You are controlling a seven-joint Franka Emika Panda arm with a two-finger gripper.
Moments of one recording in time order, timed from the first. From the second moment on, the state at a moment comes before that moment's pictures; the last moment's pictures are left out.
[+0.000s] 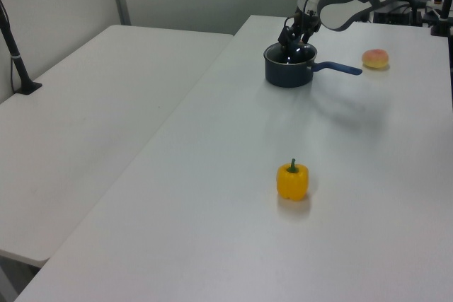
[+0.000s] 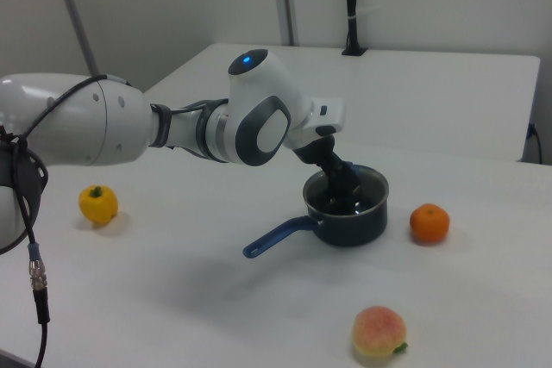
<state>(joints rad) -0.09 0.52 -0.16 -1.58 -0.15 2.54 0.38</state>
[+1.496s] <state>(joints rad) -0.09 0.44 -0.16 -1.58 -0.15 2.48 0.38</state>
